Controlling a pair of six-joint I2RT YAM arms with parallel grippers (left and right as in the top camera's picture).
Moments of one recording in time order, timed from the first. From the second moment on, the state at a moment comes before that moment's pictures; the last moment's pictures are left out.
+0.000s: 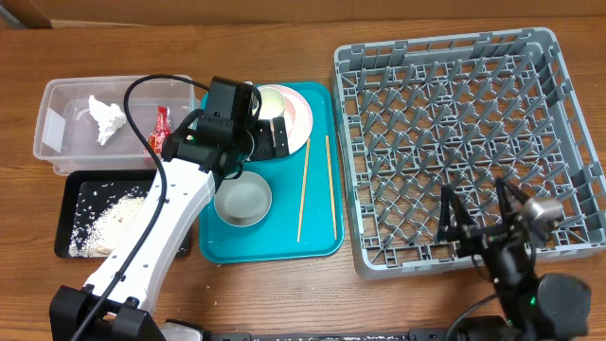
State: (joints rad) left arm -0.30 1.52 1.24 -0.70 0.05 -0.42; right arm 0.07 0.20 0.46 -0.26 -0.18 0.28
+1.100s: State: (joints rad) left arm -0.30 1.52 1.24 -0.70 0.05 -0.41; right arm 0.41 1.39 1.16 -0.72 -0.84 0.35
